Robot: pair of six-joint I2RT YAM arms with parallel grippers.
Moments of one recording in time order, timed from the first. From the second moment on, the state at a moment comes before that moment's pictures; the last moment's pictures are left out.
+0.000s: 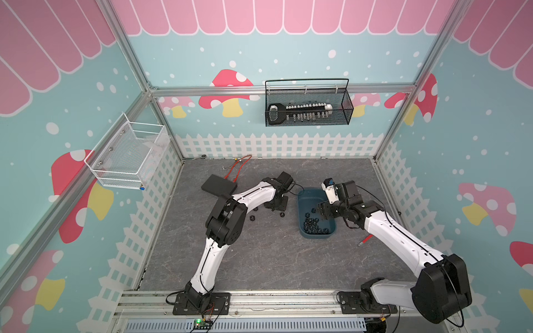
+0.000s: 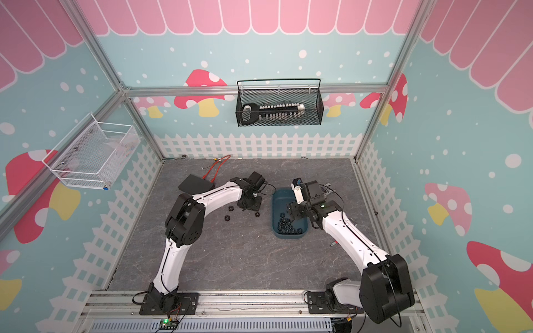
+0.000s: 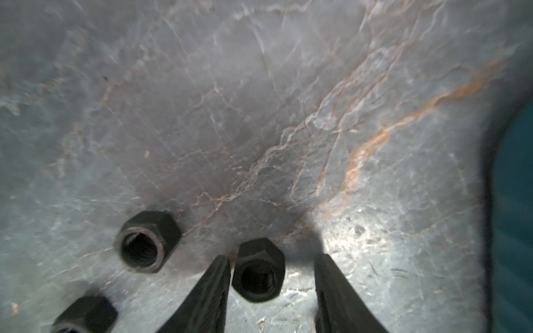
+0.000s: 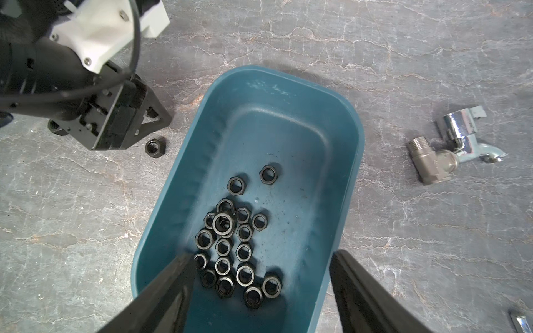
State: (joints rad) left arm -0.62 2.27 1.79 -0.82 -0.09 -0.36; right arm 0.36 1.30 0.95 -0.54 -0.03 0.02
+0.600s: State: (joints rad) left arm -0.64 2.26 1.78 -0.80 -0.14 -0.36; right arm 0.36 1.29 0.95 -0.54 0.00 0.02
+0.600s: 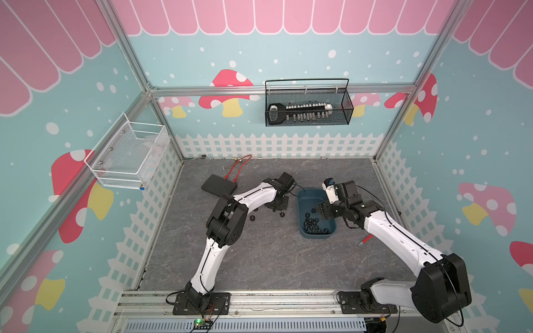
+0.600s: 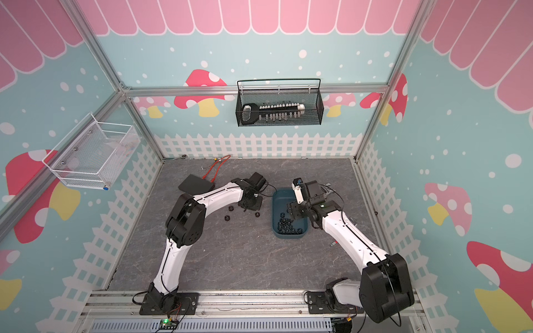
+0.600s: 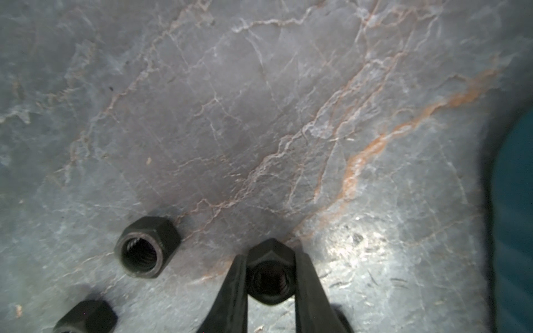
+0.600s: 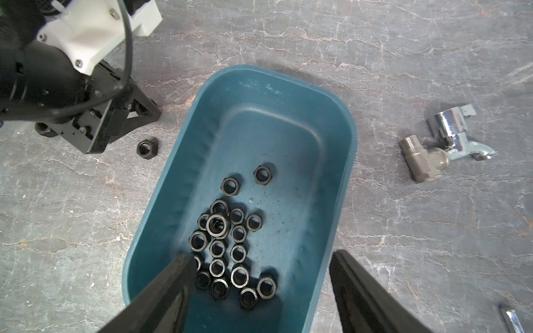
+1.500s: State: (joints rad) left arm -0.87 2.24 1.97 -0.85 -0.08 -0.37; right arm 0.26 1.02 0.98 -0.61 0.15 0.05
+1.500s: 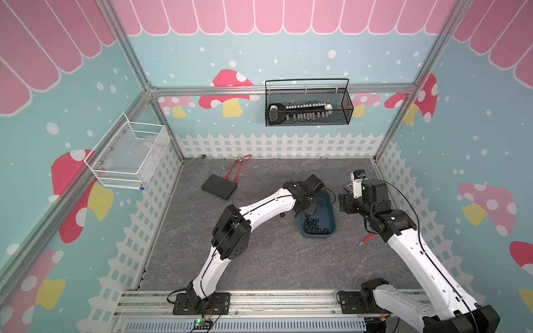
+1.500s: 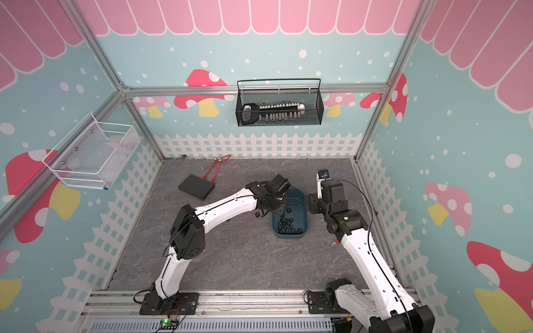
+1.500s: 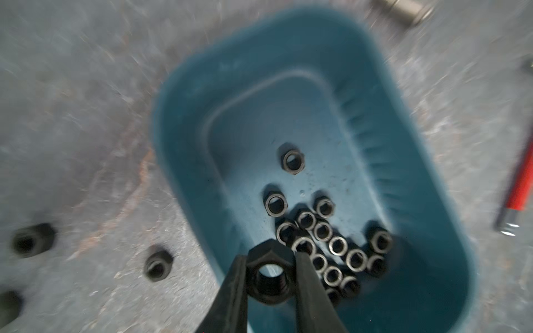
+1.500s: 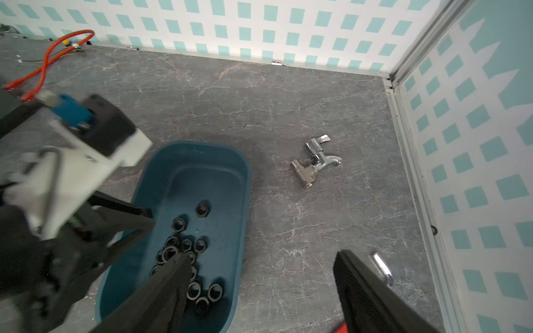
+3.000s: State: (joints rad) left arm -0.76 2.16 1.72 -0.85 -0.18 -0.42; right arm 0.33 0.90 0.94 -0.67 -0.37 -0.01
